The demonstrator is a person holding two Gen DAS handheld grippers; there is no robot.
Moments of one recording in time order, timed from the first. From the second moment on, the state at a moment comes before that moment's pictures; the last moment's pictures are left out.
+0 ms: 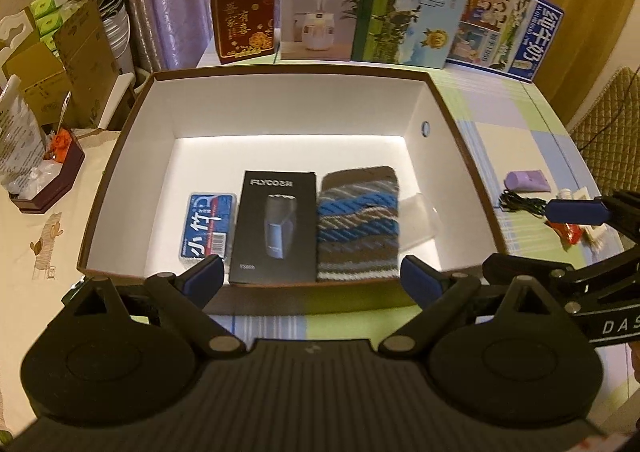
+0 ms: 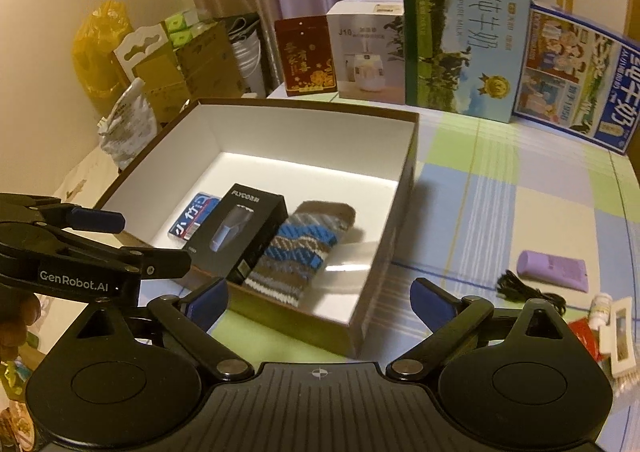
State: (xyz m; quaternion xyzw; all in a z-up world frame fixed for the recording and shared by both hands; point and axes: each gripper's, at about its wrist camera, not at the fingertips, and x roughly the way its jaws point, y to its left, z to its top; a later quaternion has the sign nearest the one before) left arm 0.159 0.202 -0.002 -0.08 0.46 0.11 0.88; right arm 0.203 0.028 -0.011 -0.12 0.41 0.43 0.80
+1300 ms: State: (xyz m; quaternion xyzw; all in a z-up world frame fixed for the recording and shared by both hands) left arm 0.173 -0.007 -0.019 -0.03 0.49 0.01 0.87; right arm 0.223 -0.203 -0.015 -0.05 0.45 0.32 0.83
